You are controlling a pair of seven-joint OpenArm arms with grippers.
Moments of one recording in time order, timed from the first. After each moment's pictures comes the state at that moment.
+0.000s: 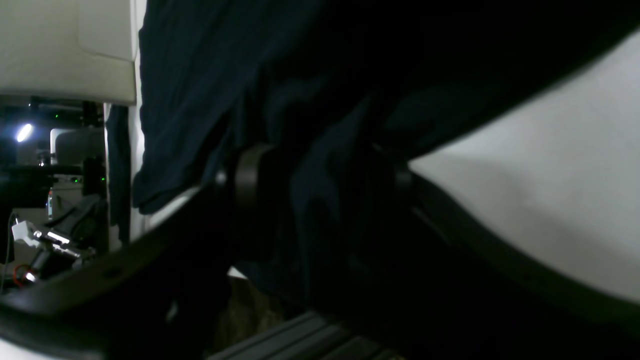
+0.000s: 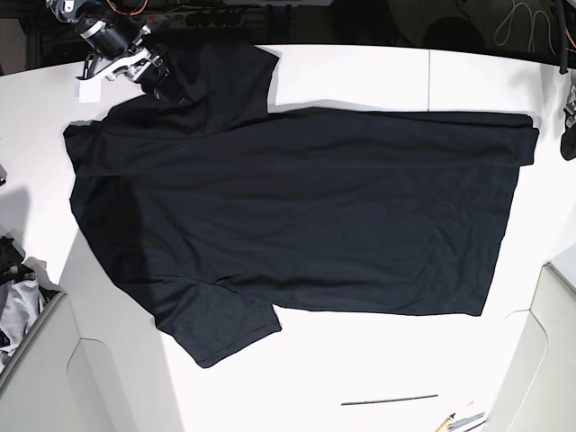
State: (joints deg) left arm 20.9 -28.4 -51.1 74.9 -55.8 -36.1 43.1; right arm -34.0 0.3 26.2 94.2 56.4 29.4 -49.7
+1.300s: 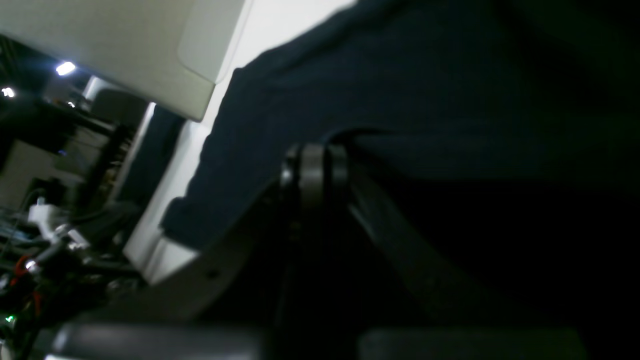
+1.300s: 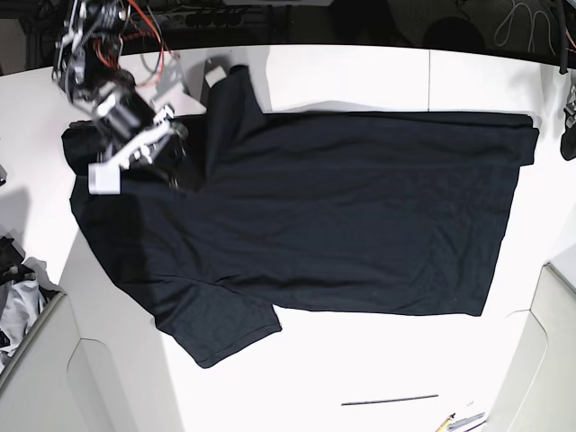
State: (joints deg) left arm 20.9 -28.4 -51.1 74.9 -55.9 -36.1 43.1; right arm -15.9 0.7 17.1 99.5 51.2 32.1 -46.8
